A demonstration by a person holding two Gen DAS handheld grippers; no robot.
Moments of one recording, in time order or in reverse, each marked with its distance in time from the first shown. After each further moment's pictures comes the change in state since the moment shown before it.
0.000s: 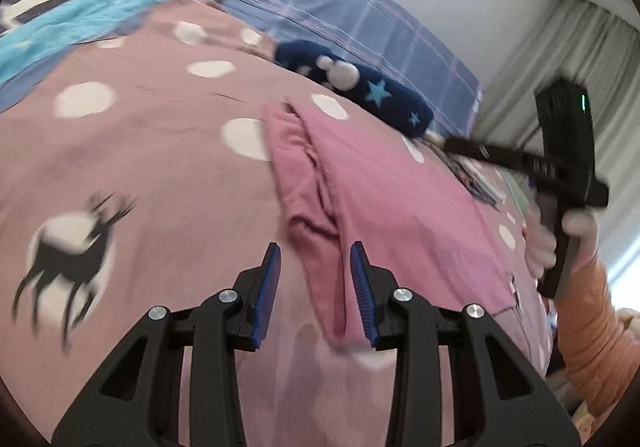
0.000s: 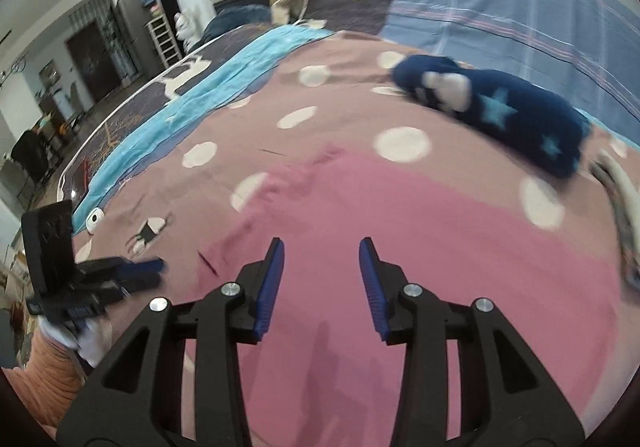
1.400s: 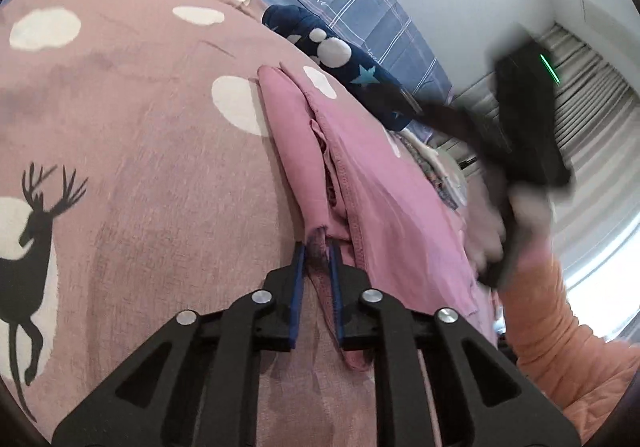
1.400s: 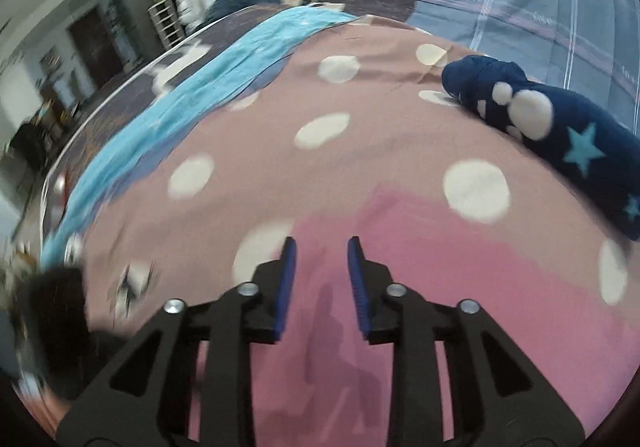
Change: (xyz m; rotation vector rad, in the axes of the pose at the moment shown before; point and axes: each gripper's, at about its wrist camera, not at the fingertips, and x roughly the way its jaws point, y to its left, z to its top) left arm 0.016 0.042 -0.016 -0.164 0.079 -0.235; right arm 0.080 0.036 0.036 -0.065 0.051 0.012
